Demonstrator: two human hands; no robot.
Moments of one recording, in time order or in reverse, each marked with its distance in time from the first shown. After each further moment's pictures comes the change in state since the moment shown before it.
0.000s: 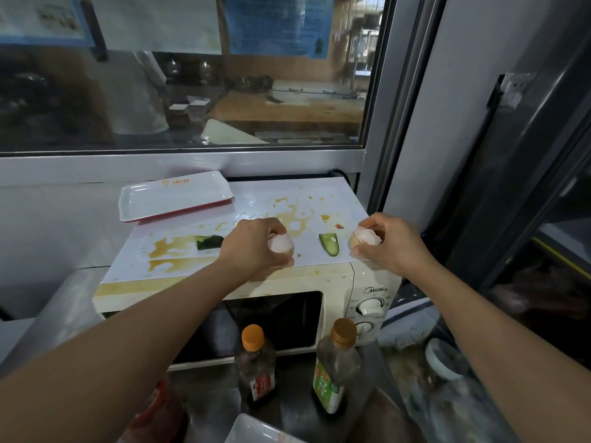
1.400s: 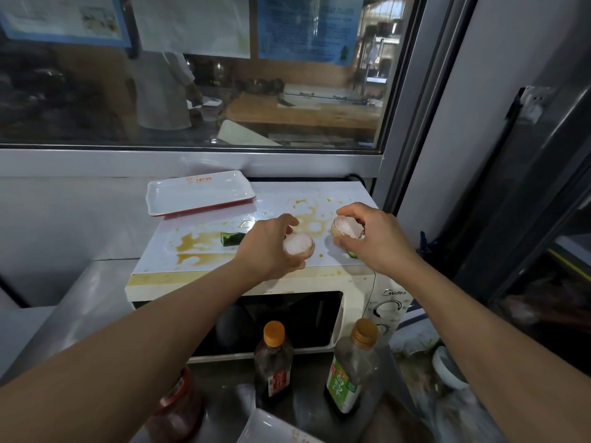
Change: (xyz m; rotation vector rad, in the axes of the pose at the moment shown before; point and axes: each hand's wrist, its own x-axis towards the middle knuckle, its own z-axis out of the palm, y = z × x) left_hand -0.013 -0.008 -0.013 -0.011 0.003 0.034; right_hand -0.011 -0.064 0.024 -0.016 0.007 -0.218
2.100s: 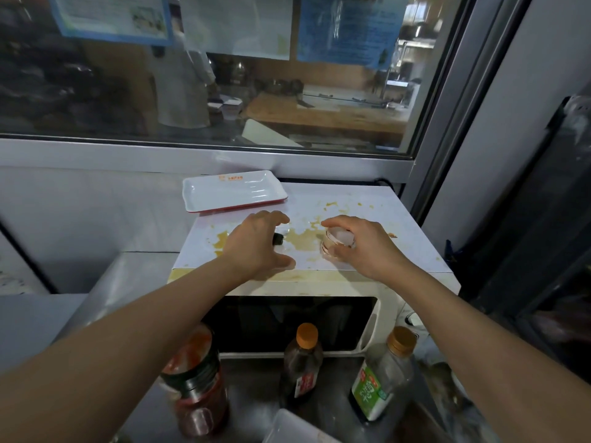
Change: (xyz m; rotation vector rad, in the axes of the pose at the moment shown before) left_hand -0.018 -0.052 -0.044 0.090 0.021 -0.040; right_hand 0.015 -0.038 0.047 -0.023 -0.184 -0.123
